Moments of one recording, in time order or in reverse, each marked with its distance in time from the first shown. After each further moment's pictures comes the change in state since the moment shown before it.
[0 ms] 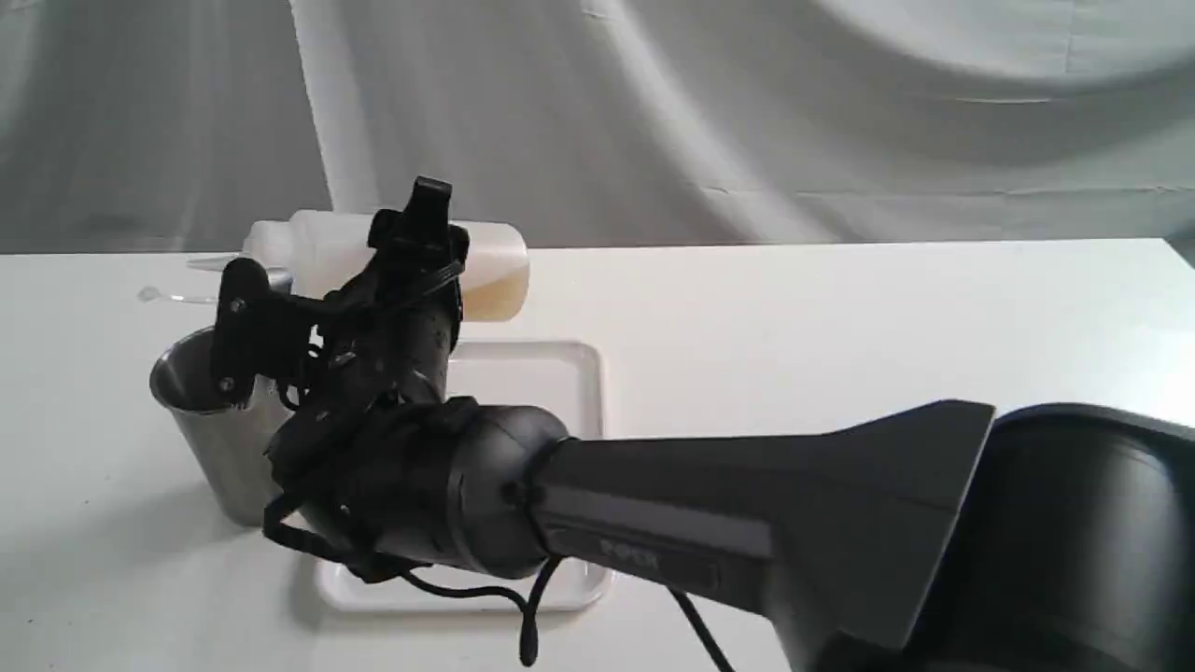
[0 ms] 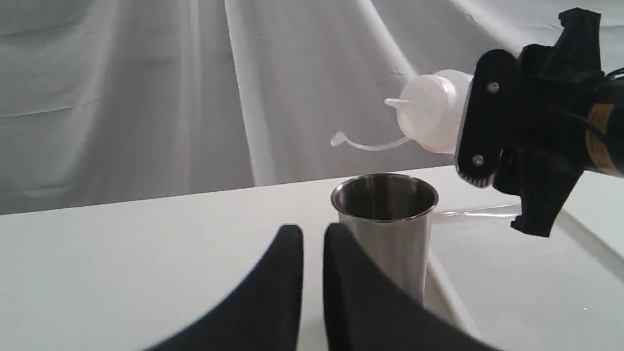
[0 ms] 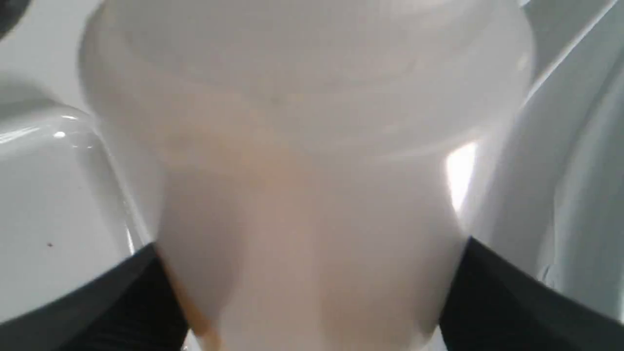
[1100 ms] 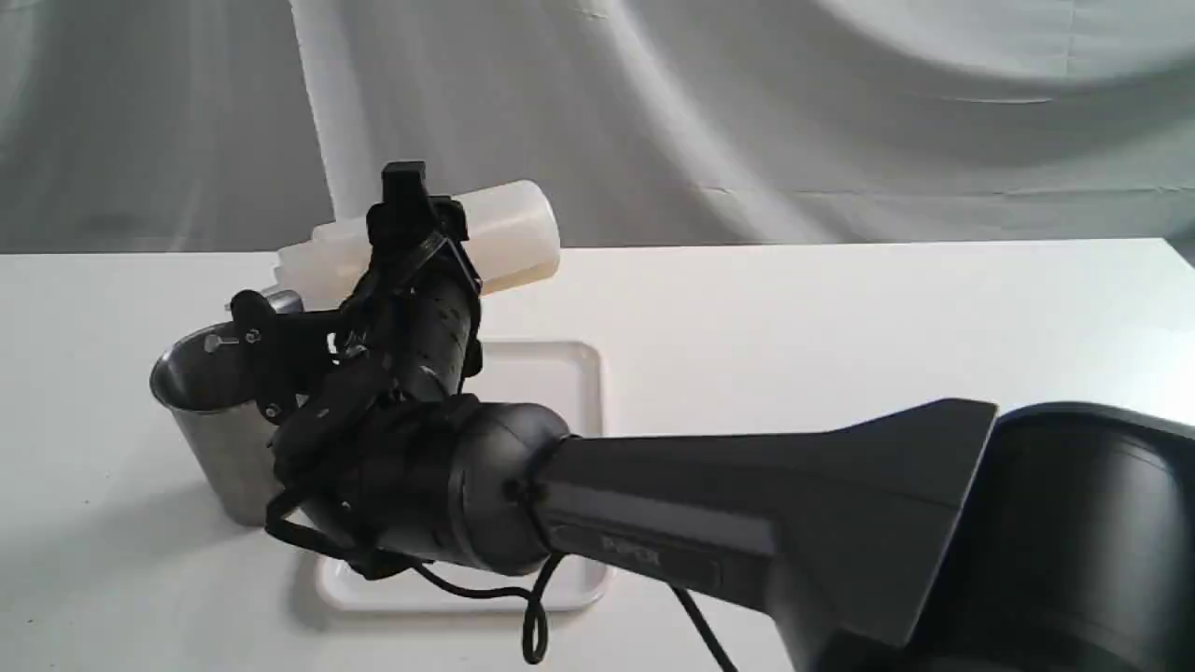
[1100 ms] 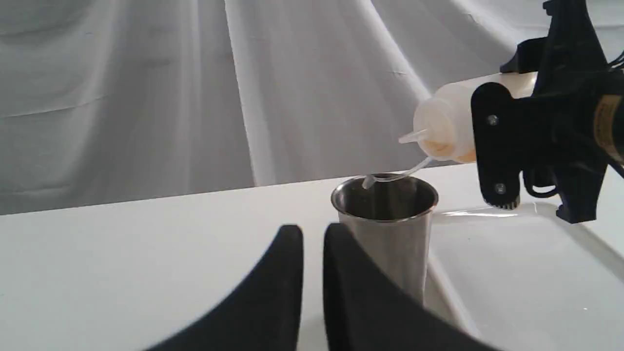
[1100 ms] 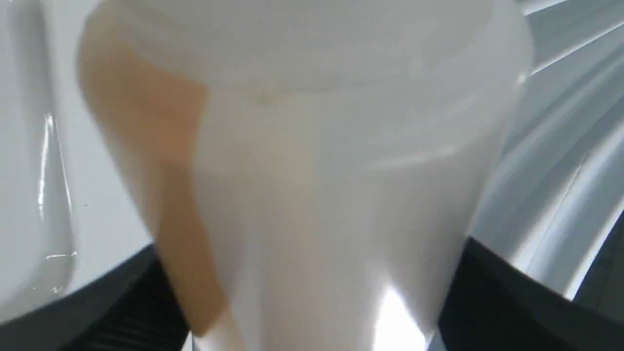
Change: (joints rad) left arm 0.000 0.000 0.000 0.000 0.000 0.000; right arm 0.000 0.000 -0.001 -0.004 0.093 -0.343
